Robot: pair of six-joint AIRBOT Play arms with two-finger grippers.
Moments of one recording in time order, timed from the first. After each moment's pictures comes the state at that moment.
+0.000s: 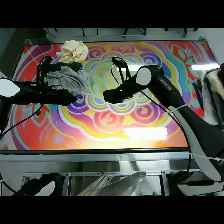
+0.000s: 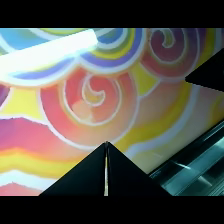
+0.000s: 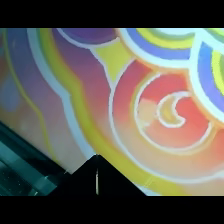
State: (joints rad) left arm -0.08 -1.13 1.22 0.92 -1.25 -1.21; right arm 0.55 -1.55 1.67 -1.10 1.21 1.70
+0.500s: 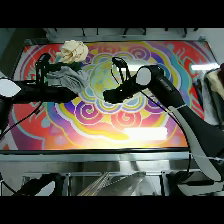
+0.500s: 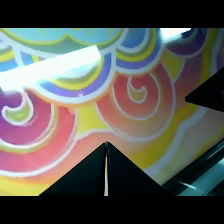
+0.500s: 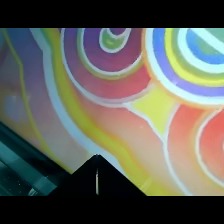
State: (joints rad) left arm -0.09 -1.13 1.22 0.92 -1.17 -1.21; right arm 0.55 -1.55 1.67 -1.10 1.21 1.70
